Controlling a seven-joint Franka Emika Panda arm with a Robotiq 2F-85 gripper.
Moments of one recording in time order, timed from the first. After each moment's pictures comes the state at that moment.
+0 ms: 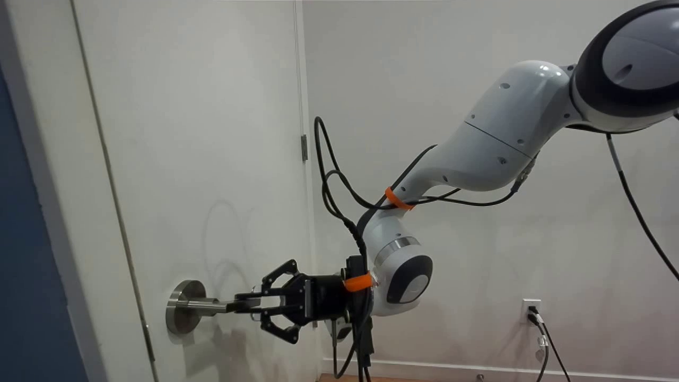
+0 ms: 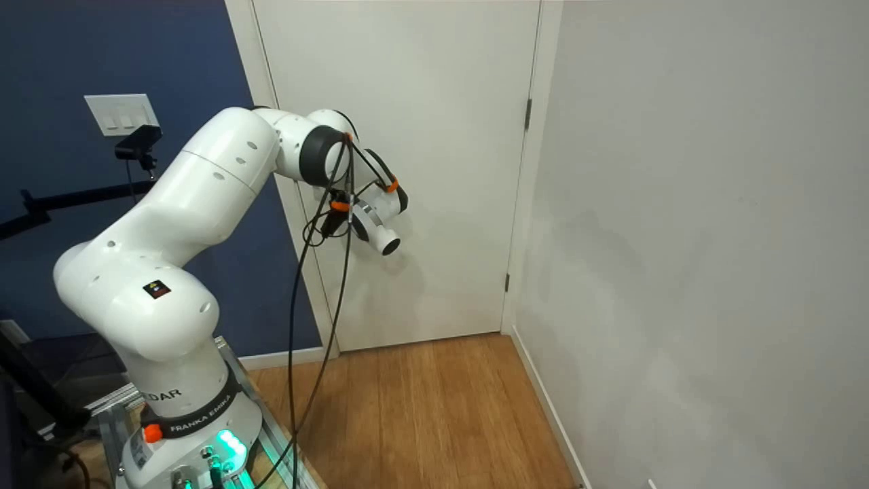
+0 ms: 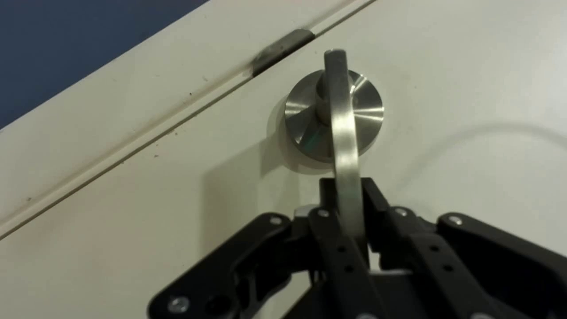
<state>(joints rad) 0.25 0.97 0.19 -1.64 1.95 1.69 -0.60</state>
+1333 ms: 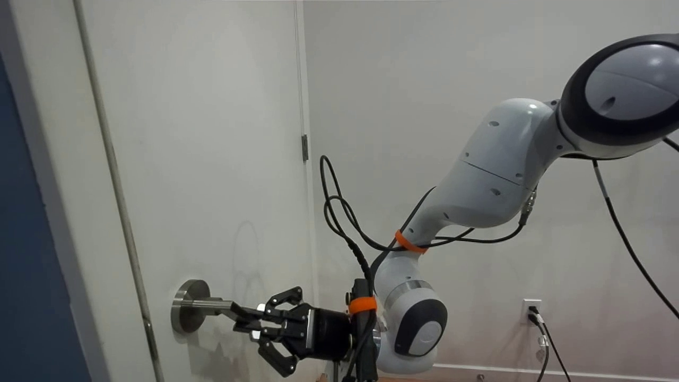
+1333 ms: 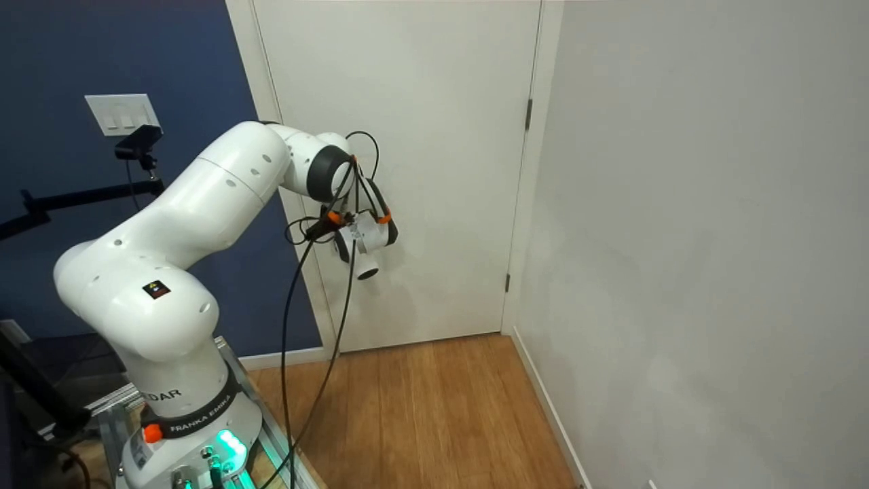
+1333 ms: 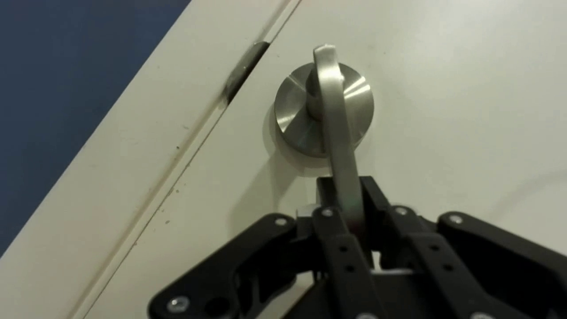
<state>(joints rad) 0.25 1.08 0.25 -1.70 2.17 1.54 -0.44</state>
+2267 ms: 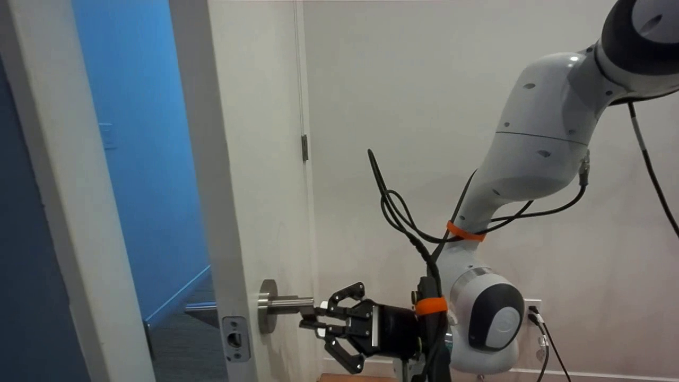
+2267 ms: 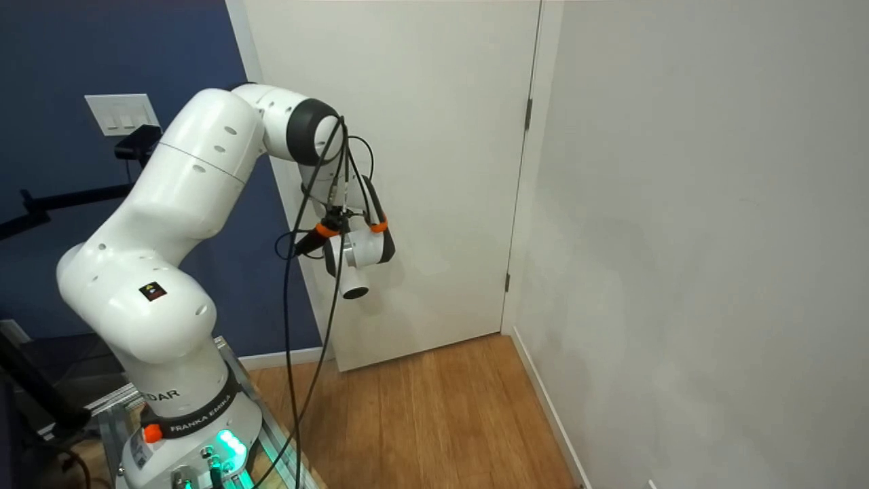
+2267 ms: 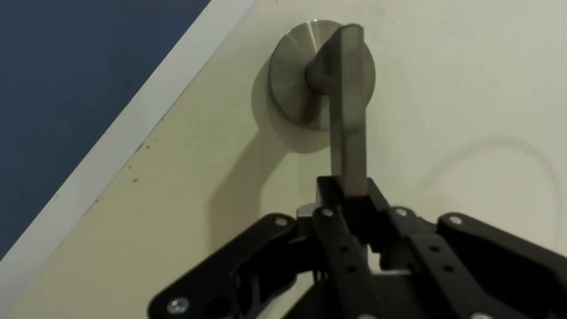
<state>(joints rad) 0.21 0.82 0.17 -2.15 2.28 1.47 -0.65</state>
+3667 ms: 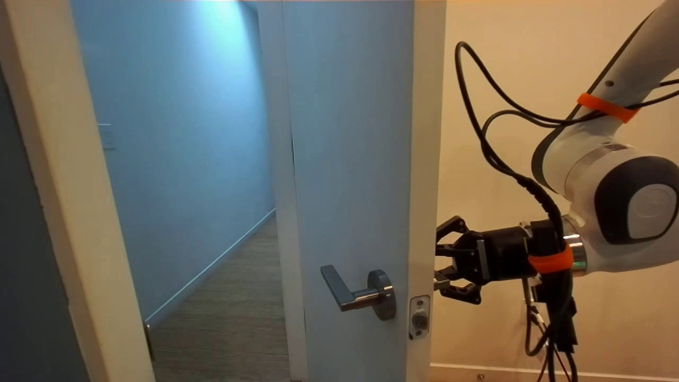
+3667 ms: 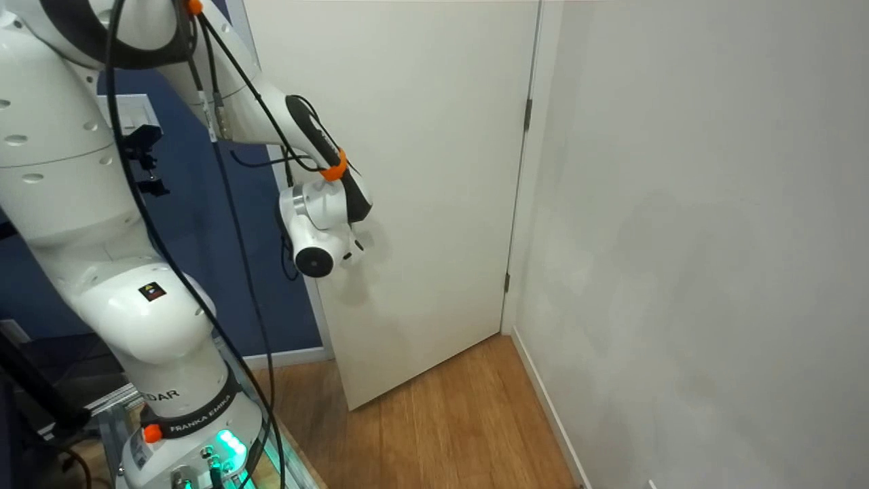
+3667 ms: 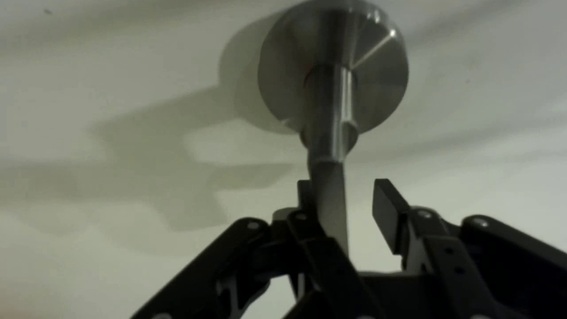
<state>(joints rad) 0.21 0.01 0.07 -2.75 2.47 2.10 -1.18</state>
